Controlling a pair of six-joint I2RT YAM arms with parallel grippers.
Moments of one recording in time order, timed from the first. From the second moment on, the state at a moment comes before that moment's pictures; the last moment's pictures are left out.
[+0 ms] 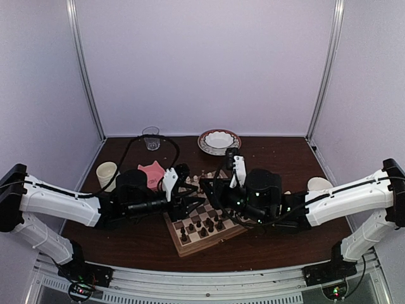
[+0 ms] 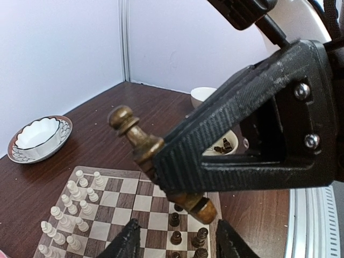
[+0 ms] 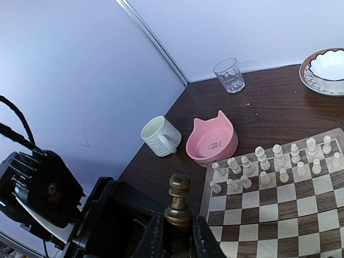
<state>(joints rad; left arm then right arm) -1.05 1.39 0.60 0.61 0.09 -0.03 1.24 1.47 0.84 0.46 0.41 0.71</state>
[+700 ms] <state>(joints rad) -1.05 1.35 0.58 0.66 0.17 -0.06 1.23 1.44 0.83 0.51 0.29 0.54</state>
